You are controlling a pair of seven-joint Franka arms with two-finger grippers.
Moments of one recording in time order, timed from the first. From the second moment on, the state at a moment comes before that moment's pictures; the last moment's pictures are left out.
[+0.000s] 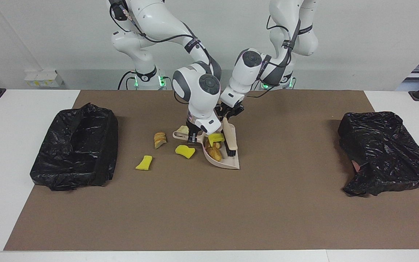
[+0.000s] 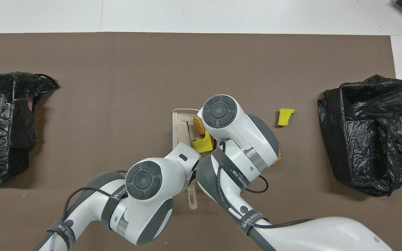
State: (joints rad) left arm -0.73 0.04 -0.03 -2.24 -0.27 2.40 -0.65; right arm 0.43 0.37 0.13 -1.73 -0.23 1.91 -0.90
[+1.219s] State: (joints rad) left arm -0.67 -0.11 -0.03 -2.36 -0.13 2.19 -0.75; right arm 0.25 0.25 0.13 -1.71 -0.18 1.92 -0.94
